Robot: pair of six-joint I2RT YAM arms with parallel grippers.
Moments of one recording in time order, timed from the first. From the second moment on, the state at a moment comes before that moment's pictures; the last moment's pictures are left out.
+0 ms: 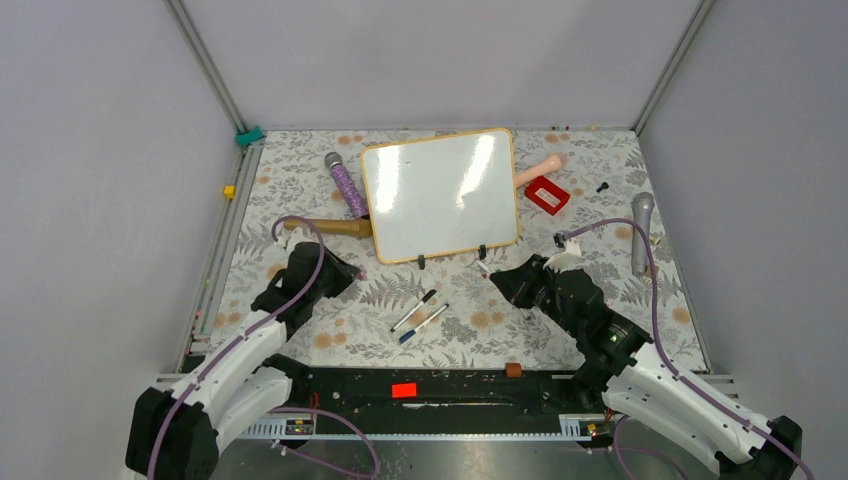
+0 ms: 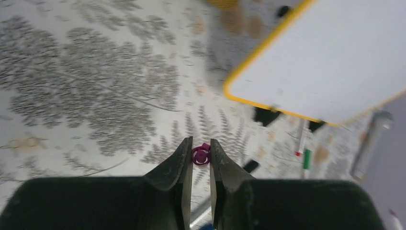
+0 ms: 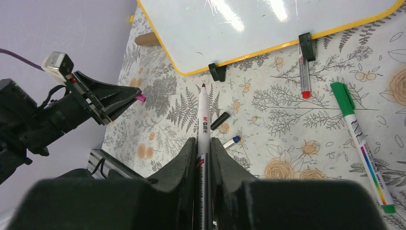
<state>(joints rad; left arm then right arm) -0.37 0.84 0.43 -0.21 -0.07 -0.98 0.77 0.56 0.42 -0.17 0.17 0.86</state>
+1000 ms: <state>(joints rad) -0.37 1.11 0.59 -0.47 -0.14 -0.86 0.77 0.53 0.44 -0.23 0.17 0.75</state>
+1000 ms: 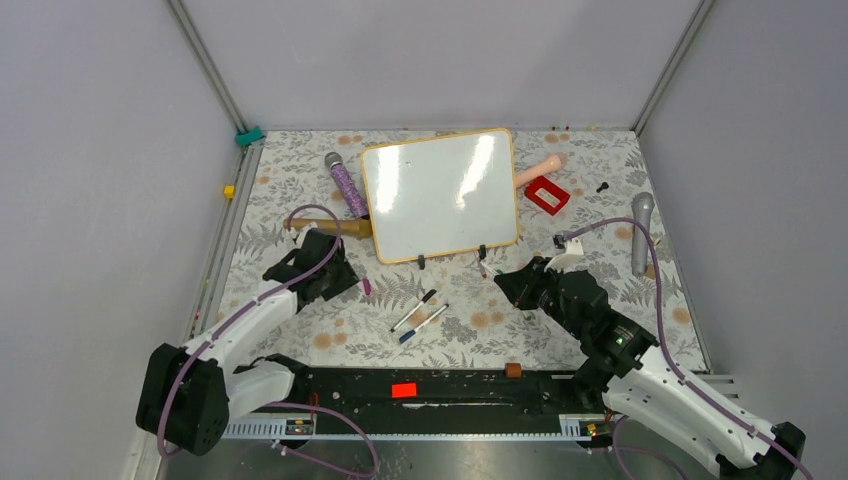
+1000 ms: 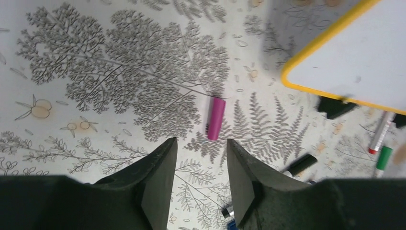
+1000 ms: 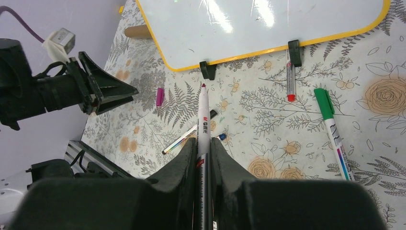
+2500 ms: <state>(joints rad) -0.20 1.30 0.43 0.67 0.22 -0.49 0.14 1.54 1.29 -0.57 0.11 0.44</state>
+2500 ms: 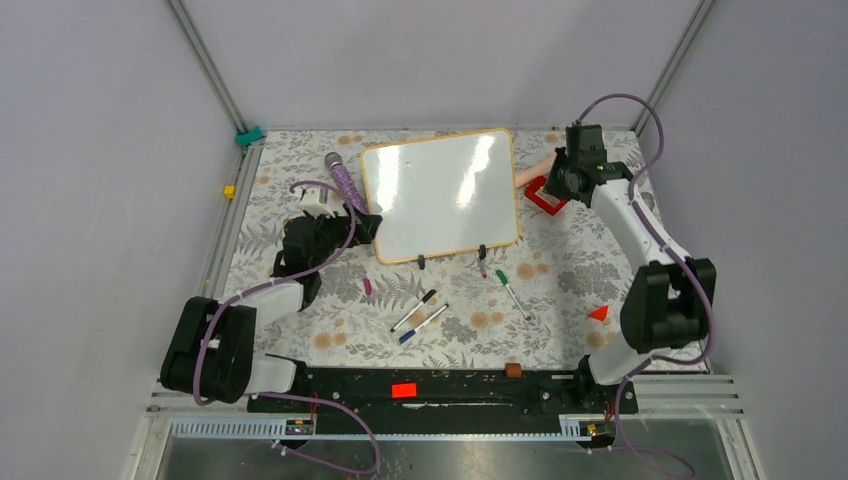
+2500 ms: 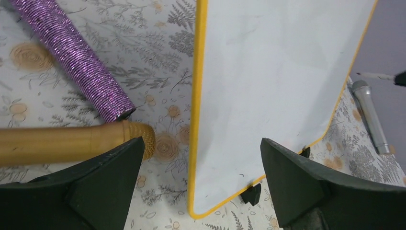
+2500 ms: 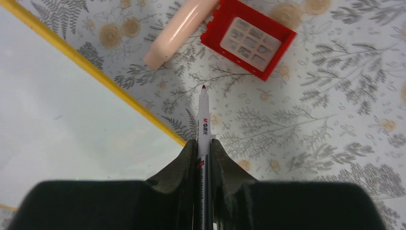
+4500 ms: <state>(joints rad) -0.24 1.75 0.66 0.97 0.64 -0.57 0.09 1.60 1.17 -0.38 -0.33 0.47</state>
